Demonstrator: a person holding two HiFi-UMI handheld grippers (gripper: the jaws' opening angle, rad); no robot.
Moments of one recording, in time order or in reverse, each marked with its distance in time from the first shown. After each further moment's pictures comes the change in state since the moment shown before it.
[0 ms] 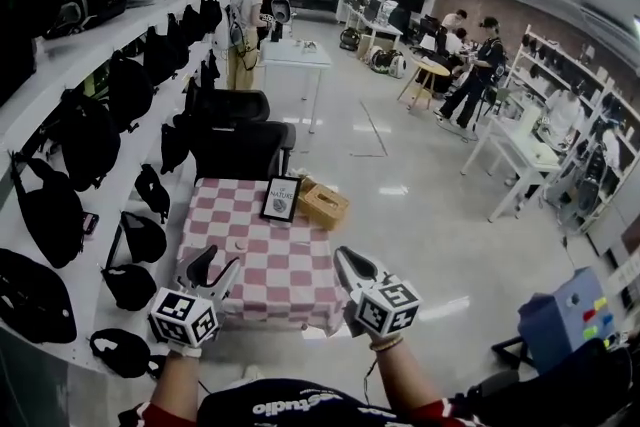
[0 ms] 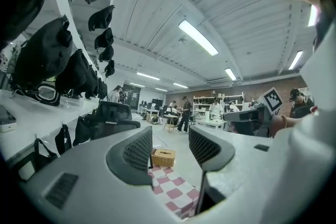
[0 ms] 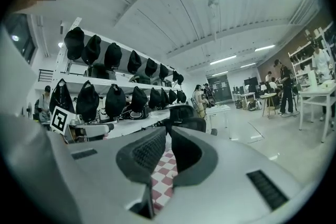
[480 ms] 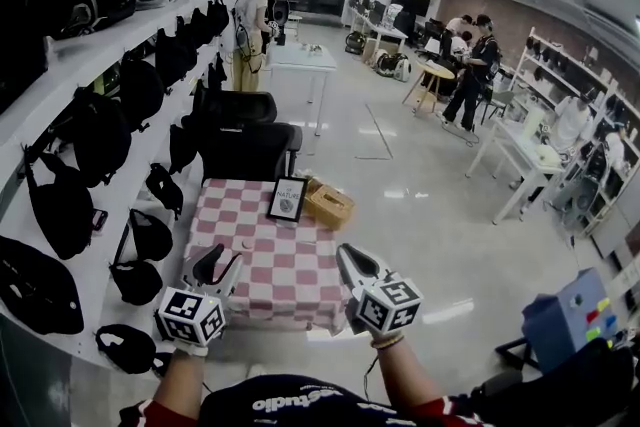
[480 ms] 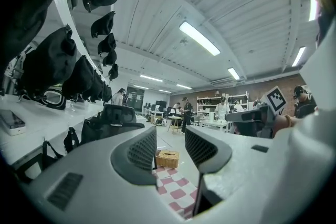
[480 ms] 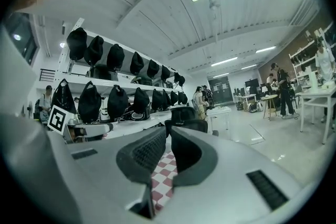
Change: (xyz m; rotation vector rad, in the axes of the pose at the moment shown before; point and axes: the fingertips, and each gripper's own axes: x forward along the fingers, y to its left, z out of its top) left arm -0.014 -0.002 0.008 0.018 -0.017 0.047; right arm -0.002 0.015 0.005 -0.004 -0.018 0.010
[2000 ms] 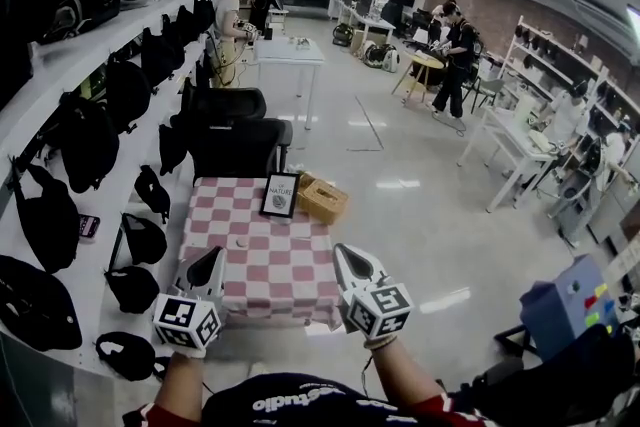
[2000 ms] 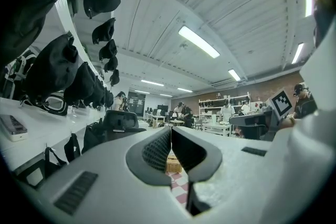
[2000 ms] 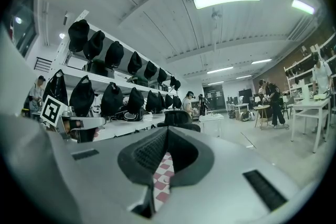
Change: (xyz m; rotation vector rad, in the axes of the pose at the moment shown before) left arm -0.005 0.008 0.009 0.025 -0.050 0.025; right arm -0.004 0.004 -0.003 -0.074 -0.043 -0.088
